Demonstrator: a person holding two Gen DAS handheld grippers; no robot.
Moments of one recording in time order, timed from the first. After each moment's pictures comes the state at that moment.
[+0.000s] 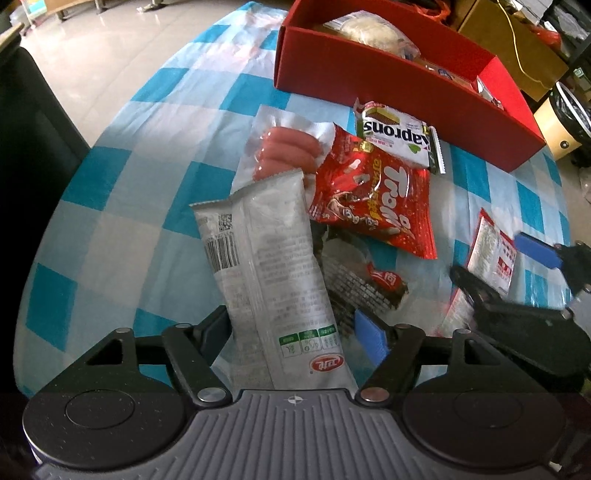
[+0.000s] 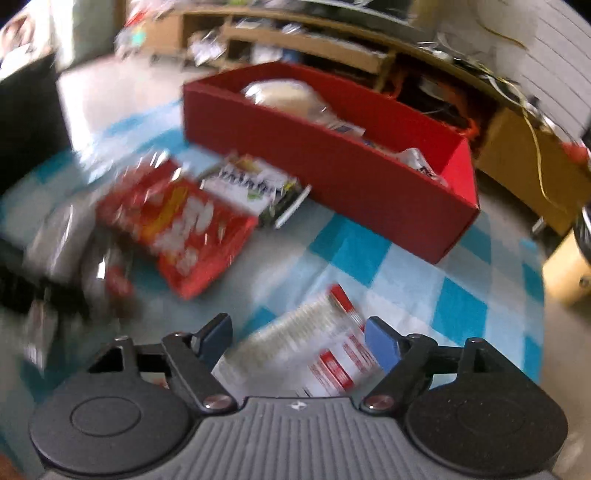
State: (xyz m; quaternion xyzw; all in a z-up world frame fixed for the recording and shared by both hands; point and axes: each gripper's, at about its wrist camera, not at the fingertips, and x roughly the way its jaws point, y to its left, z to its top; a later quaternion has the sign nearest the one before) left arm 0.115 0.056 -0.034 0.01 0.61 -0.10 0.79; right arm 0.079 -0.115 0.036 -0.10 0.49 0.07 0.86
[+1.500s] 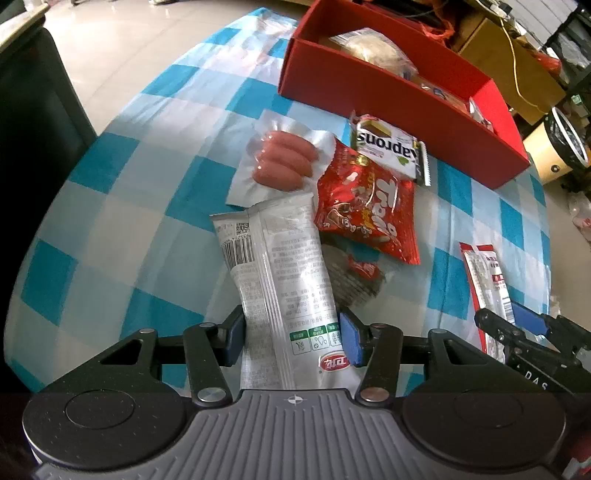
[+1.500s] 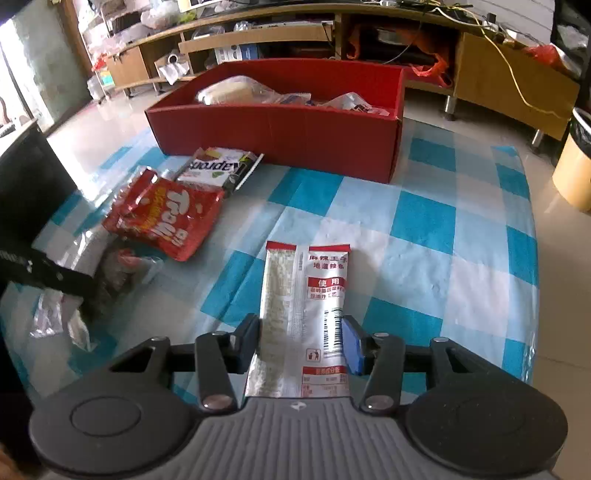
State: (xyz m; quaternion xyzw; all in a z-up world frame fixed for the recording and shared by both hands) left arm 0.104 0.067 -0.023 -0.04 0.61 -0.10 0.79; right arm 0.038 -0.171 0.047 0.07 0.51 0.05 0.85
